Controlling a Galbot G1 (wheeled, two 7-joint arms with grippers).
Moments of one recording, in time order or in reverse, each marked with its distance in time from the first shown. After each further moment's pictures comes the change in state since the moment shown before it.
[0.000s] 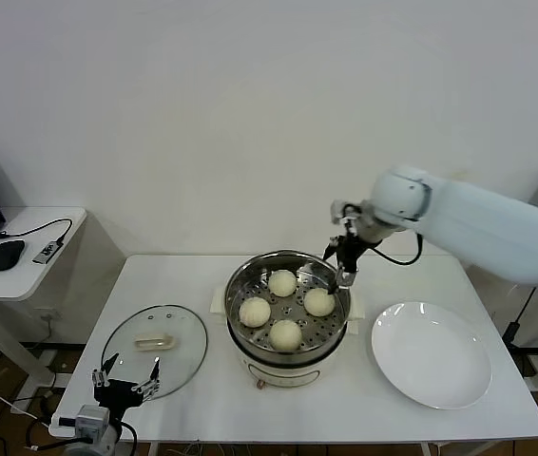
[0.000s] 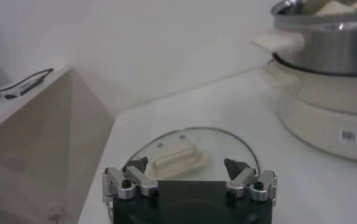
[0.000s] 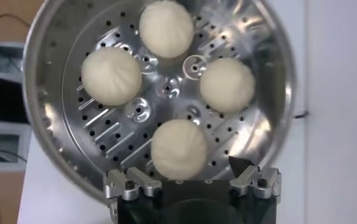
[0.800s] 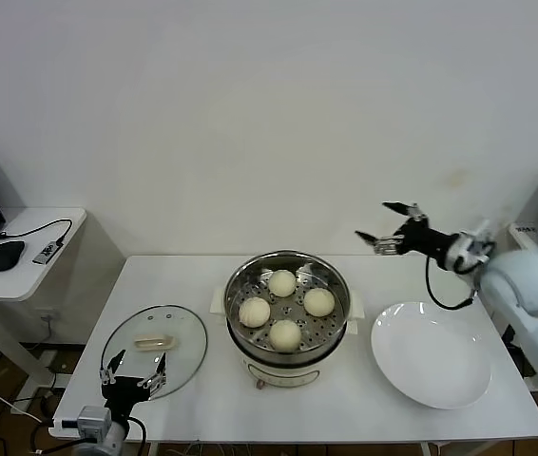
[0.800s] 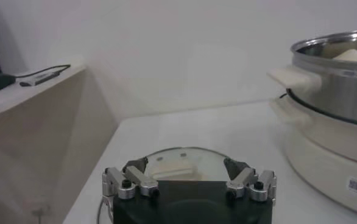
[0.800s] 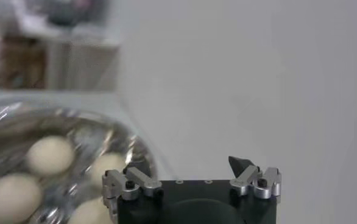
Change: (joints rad) left arm -0.013 0.010 0.039 0.026 -0.099 -0.082 -0.057; right arm -1.280 -0.076 1.440 0.342 0.137 0.267 0.608
